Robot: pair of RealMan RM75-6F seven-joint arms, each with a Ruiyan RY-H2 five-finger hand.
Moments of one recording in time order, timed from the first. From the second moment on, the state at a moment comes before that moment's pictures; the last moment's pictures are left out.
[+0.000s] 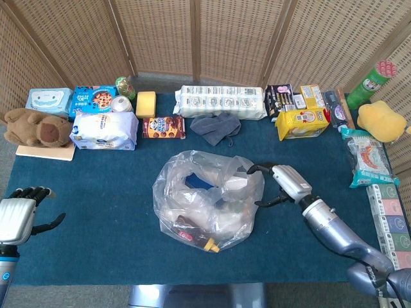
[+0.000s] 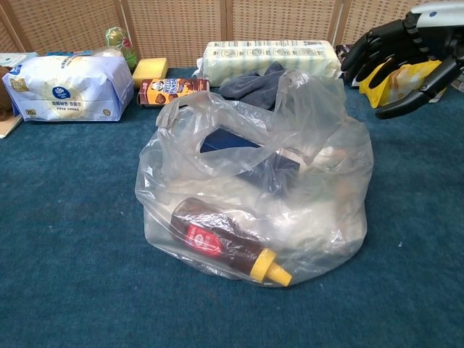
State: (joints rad) left arm -0.13 -1.13 -0.05 -1.70 1.49 1.45 0.22; right arm 0.65 -1.14 0.17 -1.67 -1.47 0.87 0.54
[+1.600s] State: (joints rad) left arm -0.13 -1.15 -0.05 -1.63 1.46 1.44 0.15; right arm 0.80 -1.23 0.23 -1.75 -1.25 0.77 0.28
